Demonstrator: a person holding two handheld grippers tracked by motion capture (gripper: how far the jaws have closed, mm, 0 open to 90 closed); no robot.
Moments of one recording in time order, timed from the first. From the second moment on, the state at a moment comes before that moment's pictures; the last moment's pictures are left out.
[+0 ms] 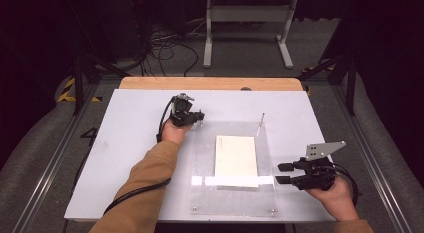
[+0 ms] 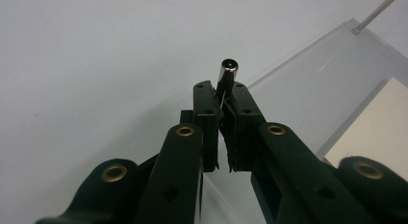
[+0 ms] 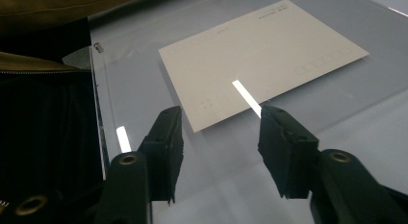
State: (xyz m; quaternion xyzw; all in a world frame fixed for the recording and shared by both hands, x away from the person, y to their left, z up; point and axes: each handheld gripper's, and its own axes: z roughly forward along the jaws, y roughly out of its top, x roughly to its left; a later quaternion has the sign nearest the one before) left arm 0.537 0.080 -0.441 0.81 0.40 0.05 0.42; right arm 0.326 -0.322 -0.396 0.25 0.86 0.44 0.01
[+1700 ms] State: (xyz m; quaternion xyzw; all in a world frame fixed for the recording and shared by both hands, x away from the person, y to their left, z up) left arm 0.546 0.078 -0.442 0.80 0.43 0.02 0.41; right arm 0.273 -0.250 -0.425 0.07 0.95 0.27 0.17
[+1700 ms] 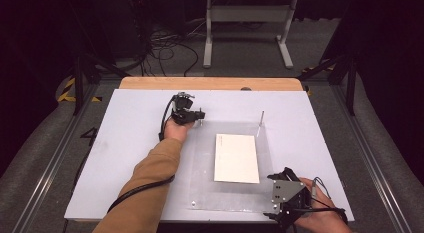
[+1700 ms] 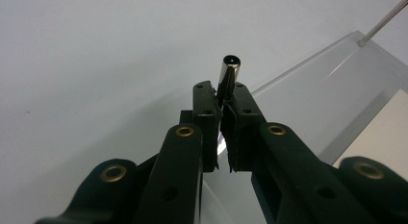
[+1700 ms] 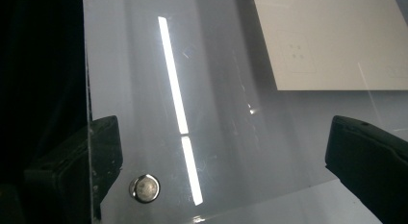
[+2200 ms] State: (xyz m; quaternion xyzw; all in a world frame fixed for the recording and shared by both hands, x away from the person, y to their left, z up) left arm 0.547 0.077 -0.444 0.81 0.42 0.02 0.41; right arm 0.265 -0.247 -0.417 0.05 0.94 0.25 0.22
